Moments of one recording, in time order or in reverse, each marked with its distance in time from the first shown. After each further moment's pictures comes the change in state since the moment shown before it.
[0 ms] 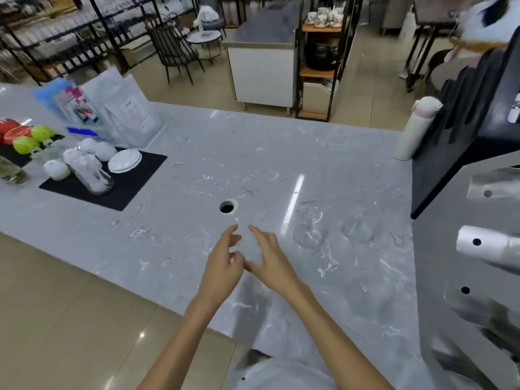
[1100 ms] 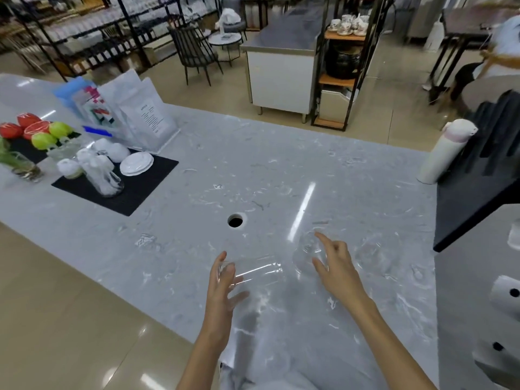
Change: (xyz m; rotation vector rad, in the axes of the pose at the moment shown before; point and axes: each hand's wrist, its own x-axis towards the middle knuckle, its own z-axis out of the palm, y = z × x) left_hand 0.001 -0.009 0.010 -0.818 0.137 -0.336; right_hand 0.026 0.077 -0.103 -0.354 0.219 0.107
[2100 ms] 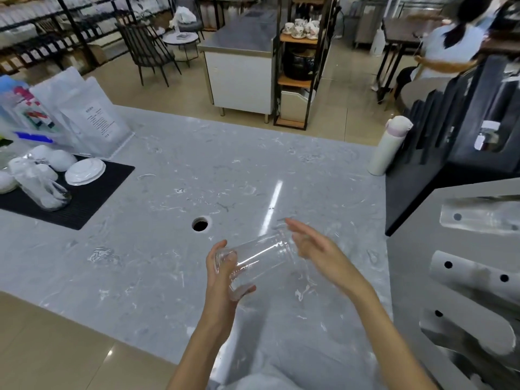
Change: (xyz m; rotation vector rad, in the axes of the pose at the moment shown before) left_hand -0.008 0.009 0.064 -0.096 -0.200 -0.009; right_hand -0.036 -0.060 -0.096 0.617 -0.179 -0.029
